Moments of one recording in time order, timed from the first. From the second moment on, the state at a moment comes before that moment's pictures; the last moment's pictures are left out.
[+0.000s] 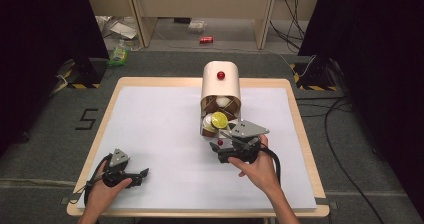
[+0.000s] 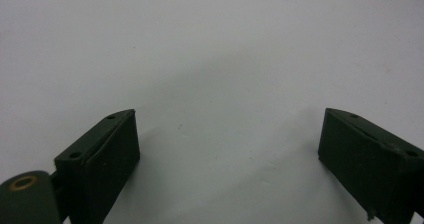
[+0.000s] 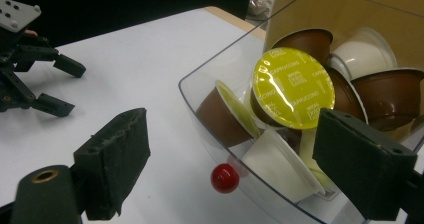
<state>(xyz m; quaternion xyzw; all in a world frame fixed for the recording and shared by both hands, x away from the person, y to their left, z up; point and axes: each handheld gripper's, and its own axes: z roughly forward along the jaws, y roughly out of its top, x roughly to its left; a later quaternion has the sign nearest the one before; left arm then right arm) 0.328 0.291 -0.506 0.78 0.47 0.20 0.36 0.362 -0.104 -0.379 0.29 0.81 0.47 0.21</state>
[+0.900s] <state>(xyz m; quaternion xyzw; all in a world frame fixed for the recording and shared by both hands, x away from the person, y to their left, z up) 0.329 0.291 -0.506 0.78 0.47 0.20 0.36 0.400 -0.094 -0.374 0.33 0.79 0.46 0.22</state>
